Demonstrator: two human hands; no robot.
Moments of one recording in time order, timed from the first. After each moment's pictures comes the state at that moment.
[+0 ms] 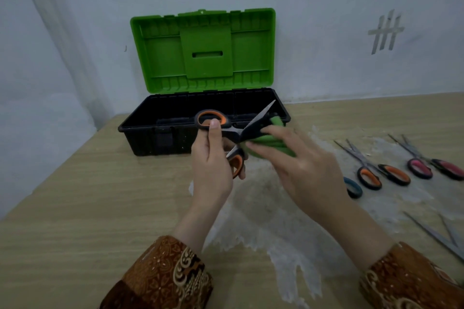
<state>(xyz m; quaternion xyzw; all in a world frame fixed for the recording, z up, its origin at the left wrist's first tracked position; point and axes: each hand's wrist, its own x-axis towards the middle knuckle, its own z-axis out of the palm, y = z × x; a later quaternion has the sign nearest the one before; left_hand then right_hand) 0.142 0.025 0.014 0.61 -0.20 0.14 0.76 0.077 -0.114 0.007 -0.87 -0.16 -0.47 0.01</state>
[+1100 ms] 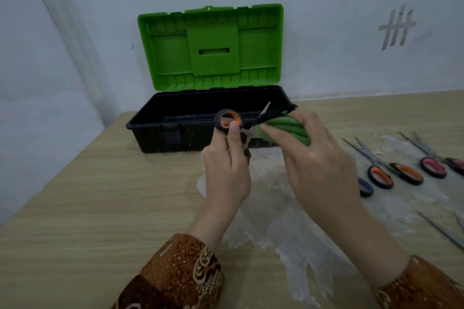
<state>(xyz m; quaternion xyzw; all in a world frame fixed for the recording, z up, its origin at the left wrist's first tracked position) 0.135 0.024 0.009 0.70 -0.23 0.31 0.60 0.065 -0.091 0.021 -0.87 -0.03 -0.48 0.04</state>
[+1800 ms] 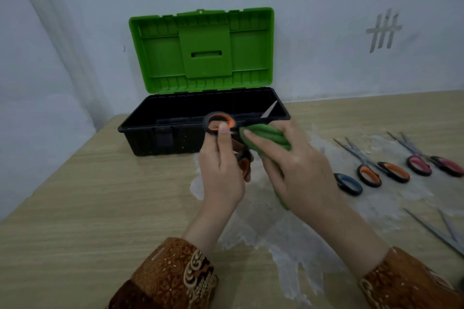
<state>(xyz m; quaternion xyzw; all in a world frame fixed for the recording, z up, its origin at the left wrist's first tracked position) 0.127 0.019 0.012 0.63 -0.21 0.20 0.72 0.072 -0.096 0.013 -0.88 -0.11 -0.44 0.11</state>
